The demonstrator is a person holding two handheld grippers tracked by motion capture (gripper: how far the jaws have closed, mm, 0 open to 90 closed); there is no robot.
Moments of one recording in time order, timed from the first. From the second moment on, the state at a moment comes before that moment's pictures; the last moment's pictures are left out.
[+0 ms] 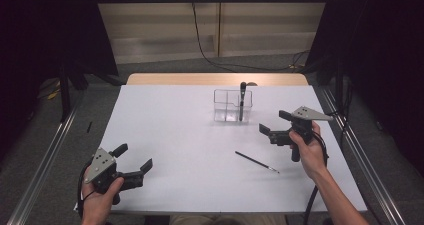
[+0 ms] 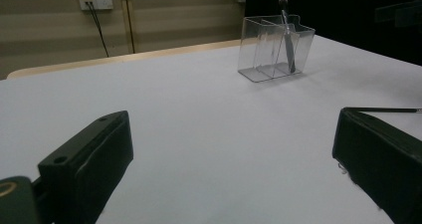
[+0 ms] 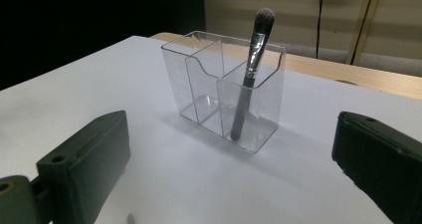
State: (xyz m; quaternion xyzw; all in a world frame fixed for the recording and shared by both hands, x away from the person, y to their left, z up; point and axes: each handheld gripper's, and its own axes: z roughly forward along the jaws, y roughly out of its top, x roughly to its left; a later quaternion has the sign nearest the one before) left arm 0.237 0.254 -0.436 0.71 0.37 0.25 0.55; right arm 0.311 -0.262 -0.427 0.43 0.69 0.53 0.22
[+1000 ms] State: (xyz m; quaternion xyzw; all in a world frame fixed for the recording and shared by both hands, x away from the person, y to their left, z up) left arm 0.234 0.257 -0.436 0.70 0.38 0.25 0.55; right arm 0.244 -0.296 -0.434 0.44 0.68 0.54 0.25
